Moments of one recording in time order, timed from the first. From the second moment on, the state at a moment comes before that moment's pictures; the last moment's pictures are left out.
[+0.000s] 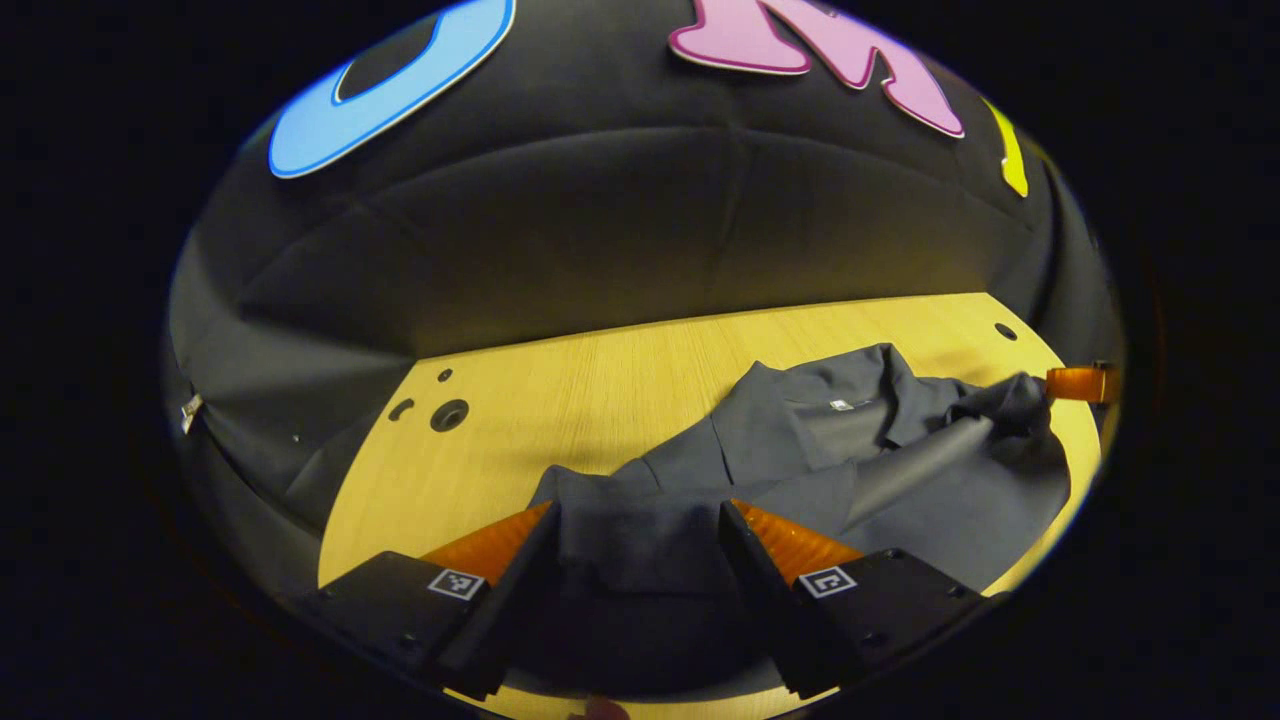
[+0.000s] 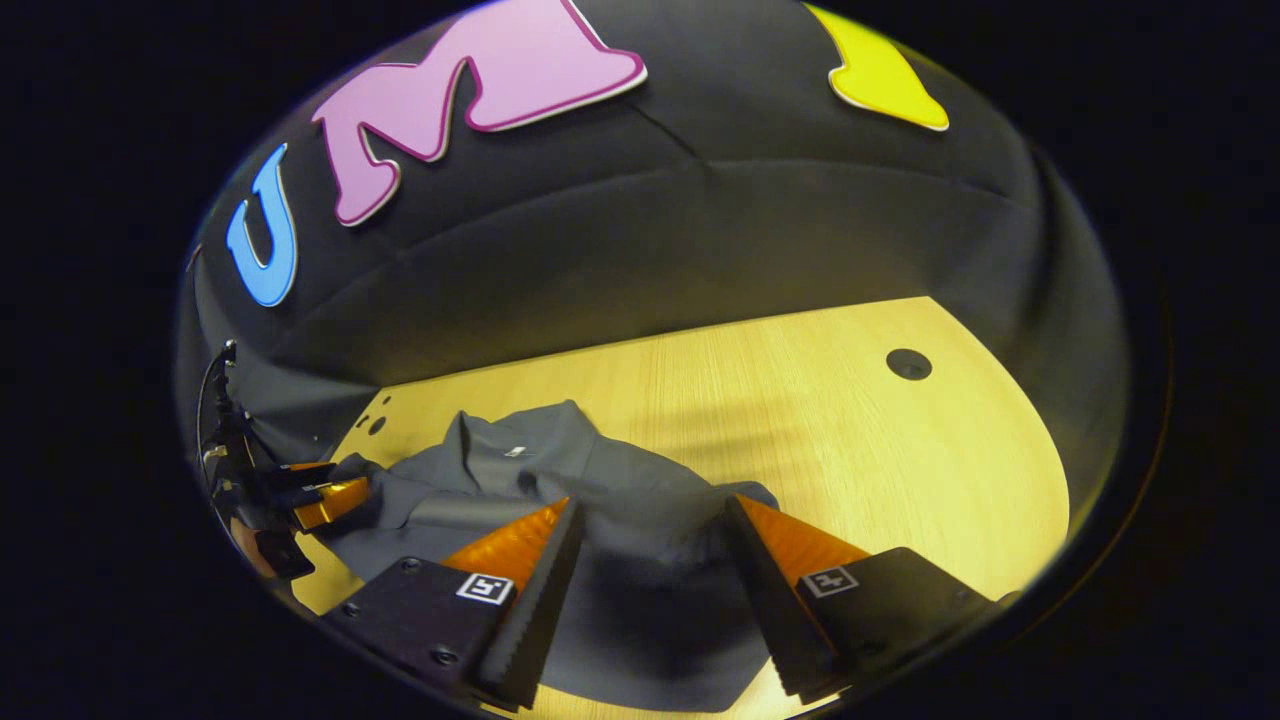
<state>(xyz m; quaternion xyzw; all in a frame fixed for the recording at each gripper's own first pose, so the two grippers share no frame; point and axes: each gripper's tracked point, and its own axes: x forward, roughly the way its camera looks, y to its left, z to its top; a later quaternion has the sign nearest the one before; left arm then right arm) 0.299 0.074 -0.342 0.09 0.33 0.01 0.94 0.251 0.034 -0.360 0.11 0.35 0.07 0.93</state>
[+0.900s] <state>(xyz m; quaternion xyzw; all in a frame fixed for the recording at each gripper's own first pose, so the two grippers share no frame) 0.154 0.020 -0.235 0.01 0.29 -0.06 0.96 0.131 0.044 -0.235 0.10 0.28 0.09 0.95</state>
